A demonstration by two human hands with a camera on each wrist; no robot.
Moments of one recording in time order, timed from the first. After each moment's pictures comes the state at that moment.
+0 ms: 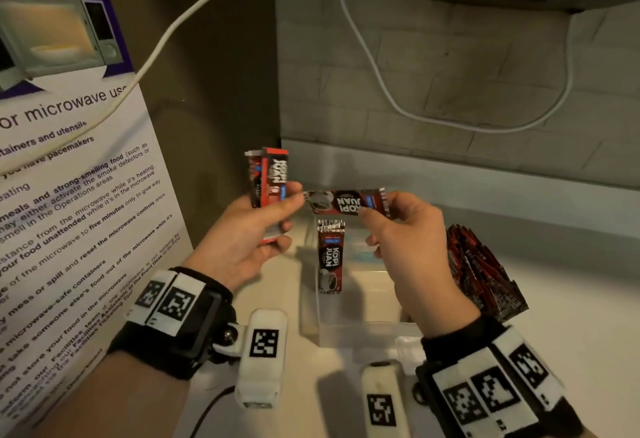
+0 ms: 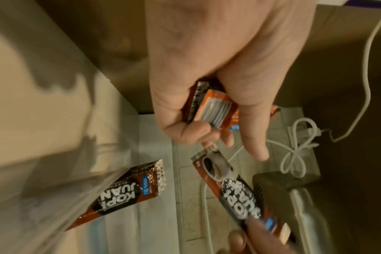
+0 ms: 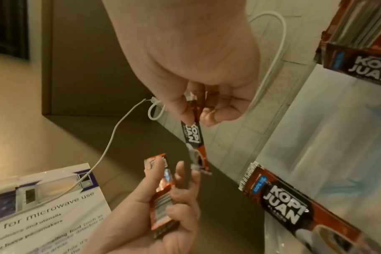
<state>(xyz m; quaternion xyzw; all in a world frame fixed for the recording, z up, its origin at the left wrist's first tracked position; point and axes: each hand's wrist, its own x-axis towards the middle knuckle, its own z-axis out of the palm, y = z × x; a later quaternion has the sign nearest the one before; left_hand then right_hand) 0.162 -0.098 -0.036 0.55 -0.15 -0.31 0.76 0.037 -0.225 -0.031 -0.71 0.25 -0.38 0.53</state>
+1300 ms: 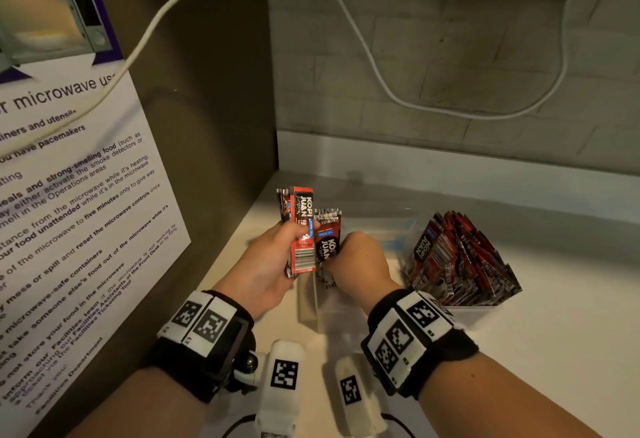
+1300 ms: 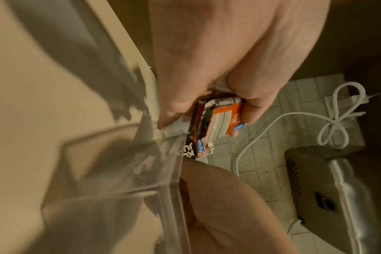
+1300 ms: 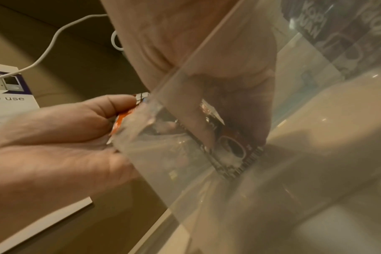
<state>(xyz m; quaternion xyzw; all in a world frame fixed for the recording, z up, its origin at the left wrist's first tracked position) 0.136 -0.109 -0.078 0.59 -0.11 -0.37 0.71 0.078 -0.223 -0.097 -0.86 0.38 -0.08 0.33</state>
